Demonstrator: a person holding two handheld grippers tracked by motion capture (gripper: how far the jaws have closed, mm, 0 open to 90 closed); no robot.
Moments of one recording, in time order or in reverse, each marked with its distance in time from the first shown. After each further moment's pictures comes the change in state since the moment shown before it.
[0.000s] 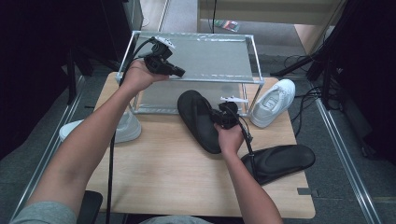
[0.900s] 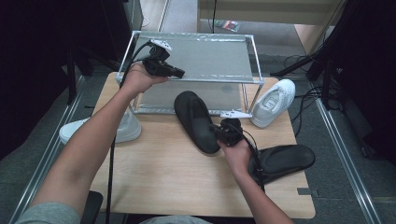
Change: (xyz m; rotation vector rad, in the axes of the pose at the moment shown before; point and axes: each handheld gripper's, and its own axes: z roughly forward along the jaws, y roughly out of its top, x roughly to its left) left arm 0.008 -0.012 0.004 -0.082 -0.033 -0.046; right arm 0.016 -0.039 -0.052 0.036 0.126 -0.143
